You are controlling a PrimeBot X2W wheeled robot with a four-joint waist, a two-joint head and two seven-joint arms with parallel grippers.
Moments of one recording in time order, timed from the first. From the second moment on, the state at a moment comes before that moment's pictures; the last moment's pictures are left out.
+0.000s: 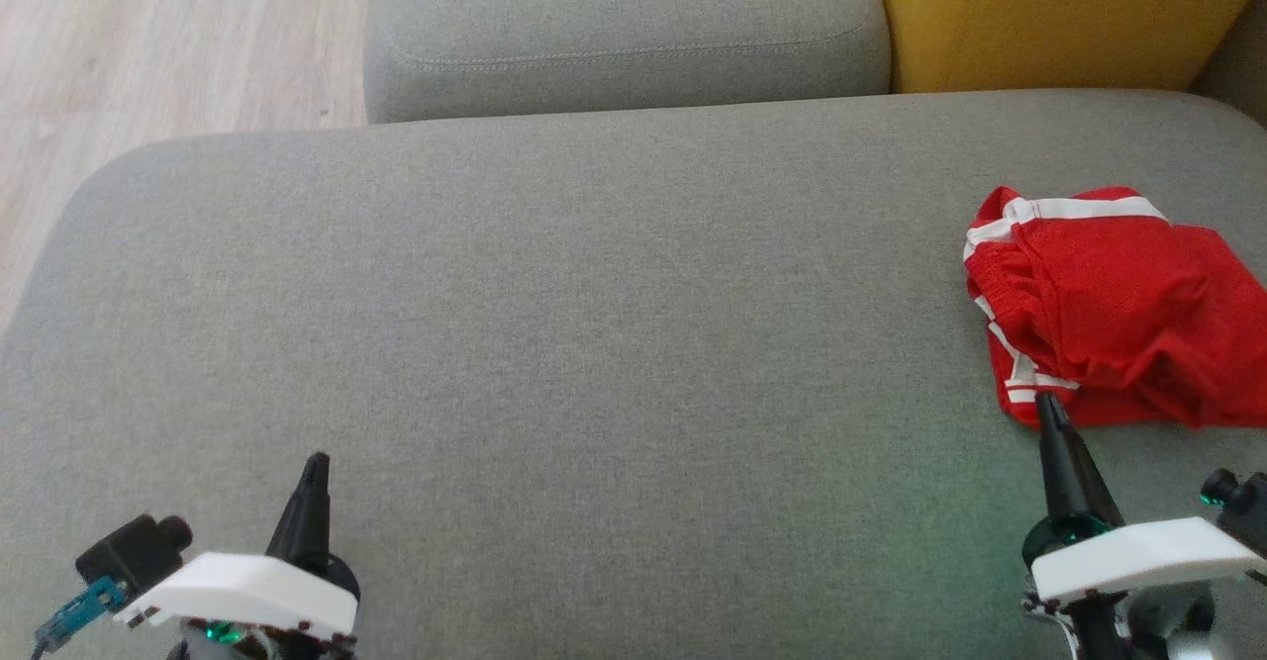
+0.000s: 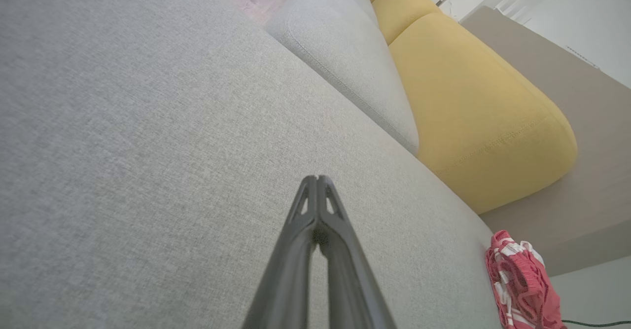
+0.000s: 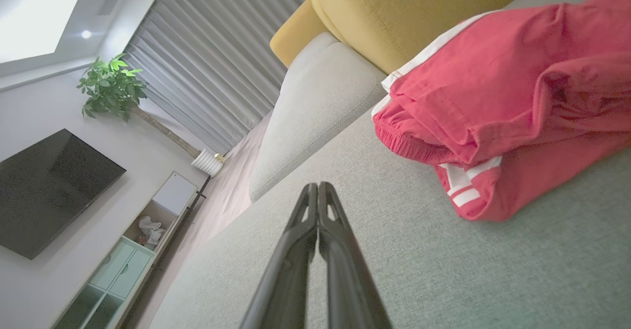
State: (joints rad) left arm 0.09 0.18 -0.18 0.16 -0.92 0.05 -0.08; right arm 0.11 -0.05 -0.01 0.05 0.79 0.12 0.07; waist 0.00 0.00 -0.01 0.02
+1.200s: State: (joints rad) left arm 0.02 0.12 -0.08 0.21 -1.27 -0.04 0.00; right arm 0.03 -0.06 -0.05 0.16 1.21 0.12 0.07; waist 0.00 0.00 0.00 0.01
